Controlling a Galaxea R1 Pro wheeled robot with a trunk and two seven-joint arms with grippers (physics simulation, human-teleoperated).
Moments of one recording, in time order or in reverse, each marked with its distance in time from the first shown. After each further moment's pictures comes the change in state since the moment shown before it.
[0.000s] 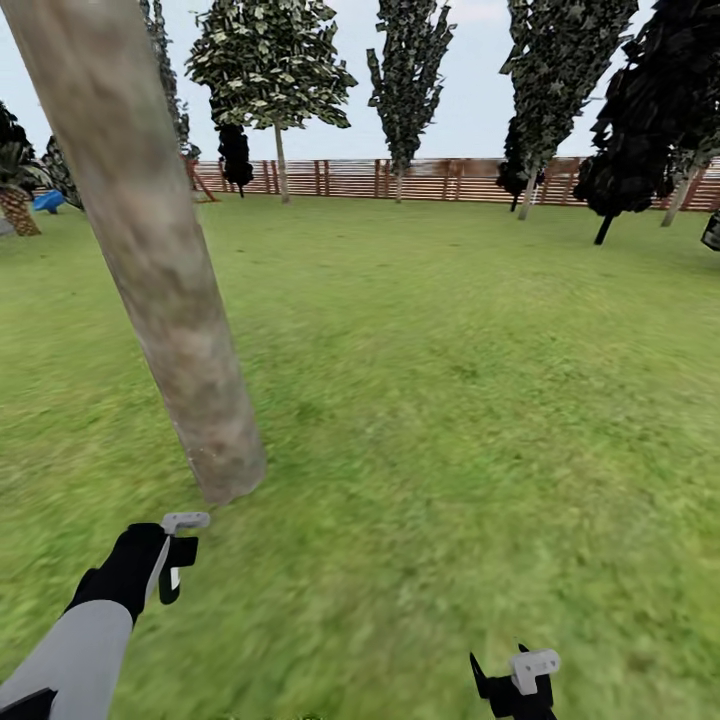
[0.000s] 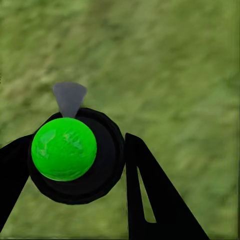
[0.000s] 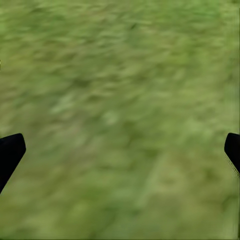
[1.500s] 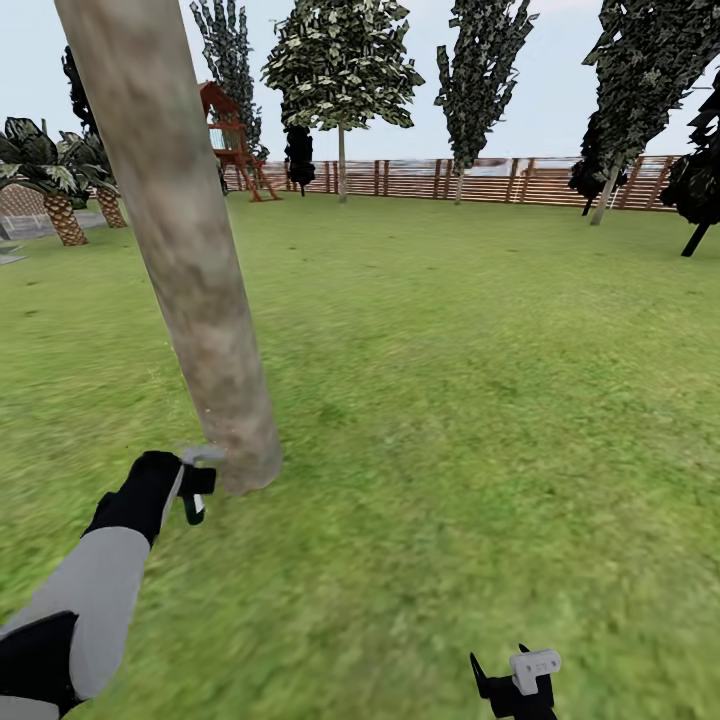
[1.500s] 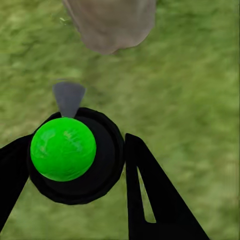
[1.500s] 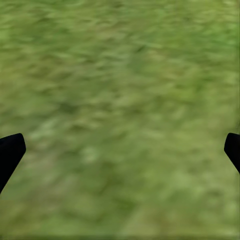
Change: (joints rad) left arm -0.200 -0.007 -0.093 -0.034 -0.012 0.083 -0.093; right arm 0.000 -0.002 0.000 0.000 0.000 0.000 0.000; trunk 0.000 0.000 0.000
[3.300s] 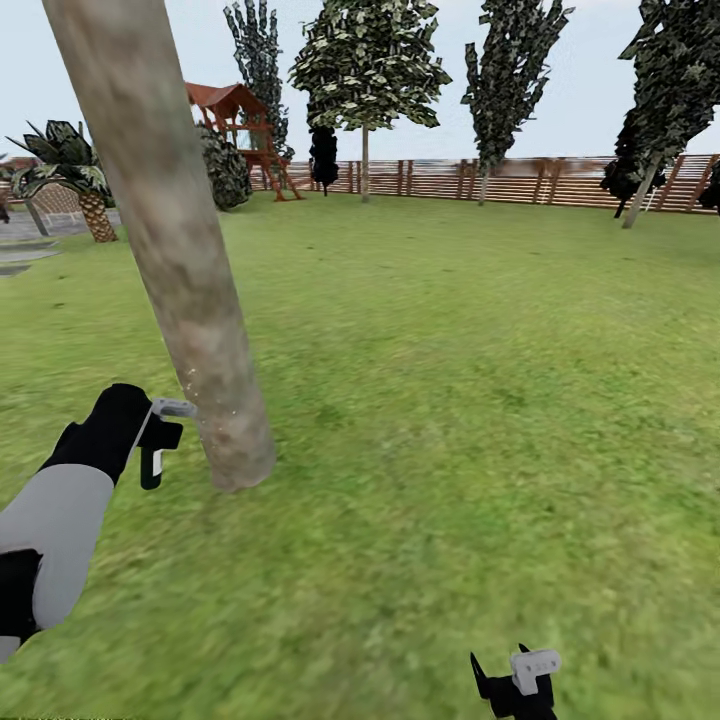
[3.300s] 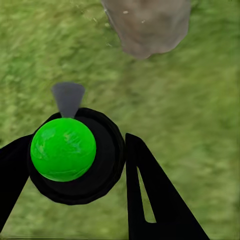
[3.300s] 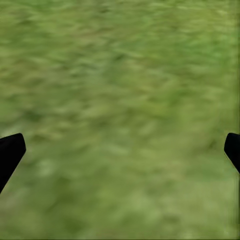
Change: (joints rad) left arm -0.202 0.145 -0.213 -0.003 -0.013 0.267 -0.084; right arm 0.000 0.000 0.000 0.000 0.000 0.000 0.000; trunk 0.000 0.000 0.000
